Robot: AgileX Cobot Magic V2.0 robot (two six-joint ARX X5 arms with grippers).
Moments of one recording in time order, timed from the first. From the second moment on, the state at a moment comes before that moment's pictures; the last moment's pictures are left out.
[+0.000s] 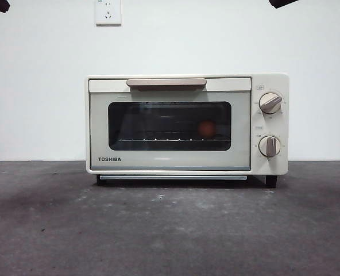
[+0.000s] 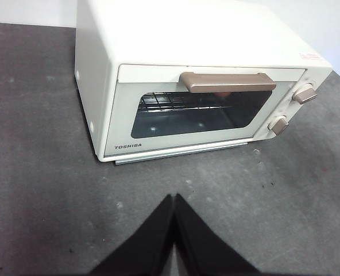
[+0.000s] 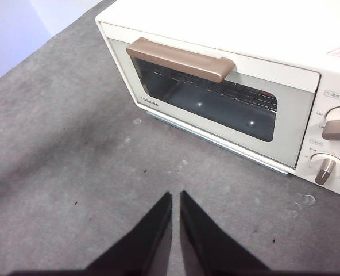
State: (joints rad) left arm -0.25 0.69 0.80 -0.49 0.28 -0.17; right arm 0.53 0.86 0.91 -0.51 -0.18 0.19
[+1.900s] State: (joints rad) left arm 0.08 0.00 0.03 -0.17 0.19 -0.06; right arm 0.53 0.86 0.91 -0.51 -0.18 0.19
